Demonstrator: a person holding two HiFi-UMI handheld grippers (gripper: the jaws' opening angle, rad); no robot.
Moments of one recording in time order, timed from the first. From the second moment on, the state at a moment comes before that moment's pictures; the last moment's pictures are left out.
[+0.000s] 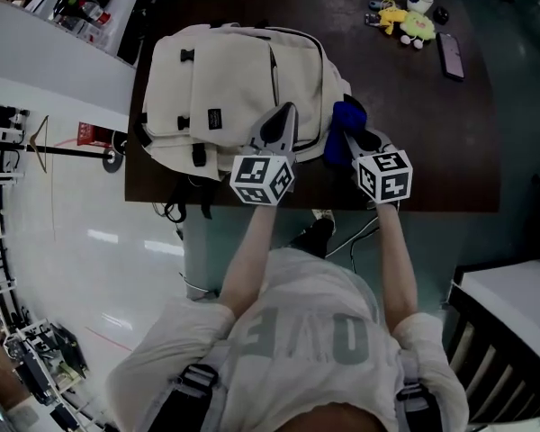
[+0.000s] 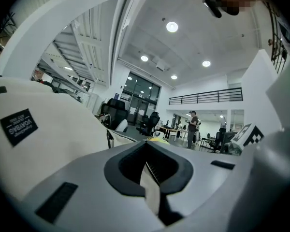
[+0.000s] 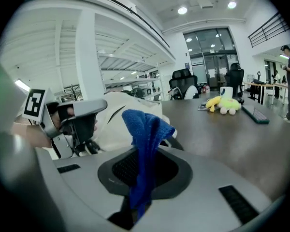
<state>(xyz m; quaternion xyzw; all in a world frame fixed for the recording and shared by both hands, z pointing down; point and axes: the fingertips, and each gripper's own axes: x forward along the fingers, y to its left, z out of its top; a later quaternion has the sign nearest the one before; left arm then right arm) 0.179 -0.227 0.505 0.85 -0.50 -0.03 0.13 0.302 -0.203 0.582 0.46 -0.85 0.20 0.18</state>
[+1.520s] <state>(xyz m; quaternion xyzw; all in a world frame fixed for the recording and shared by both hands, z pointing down) 0.207 -0.325 0.517 0.85 -0.50 -0.03 0.16 0.215 -0.419 0.605 0.17 -0.92 -0.02 0.35</state>
